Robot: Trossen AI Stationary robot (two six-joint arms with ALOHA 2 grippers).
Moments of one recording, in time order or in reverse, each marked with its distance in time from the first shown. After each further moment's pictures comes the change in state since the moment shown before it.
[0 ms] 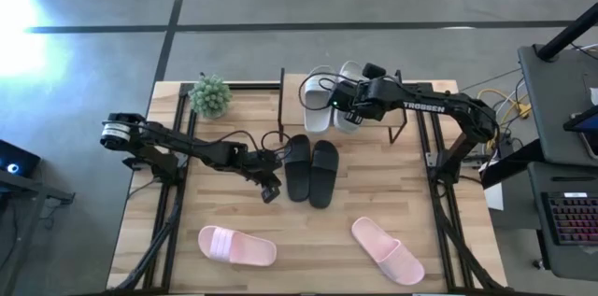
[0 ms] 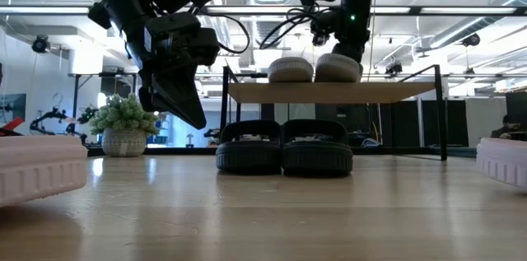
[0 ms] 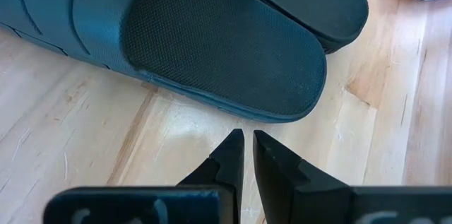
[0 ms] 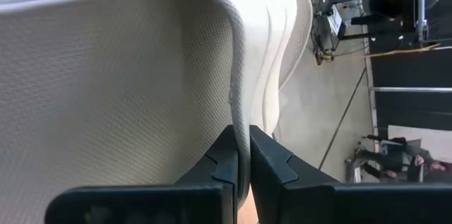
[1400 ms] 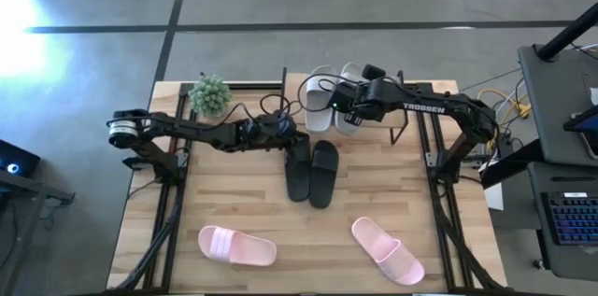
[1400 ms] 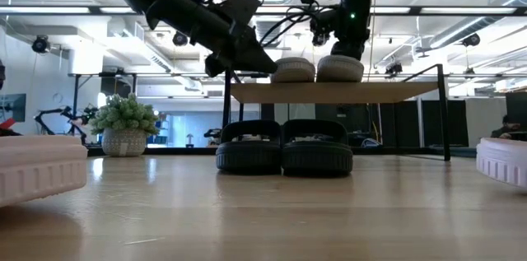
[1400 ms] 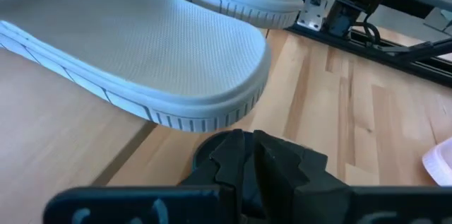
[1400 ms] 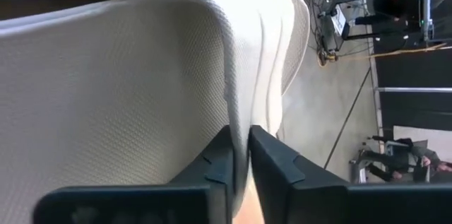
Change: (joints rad) left arm 0.199 0.057 0.115 0.420 -0.194 0.323; right arm 0.032 0.000 0.007 -0.010 -0.013 0.022
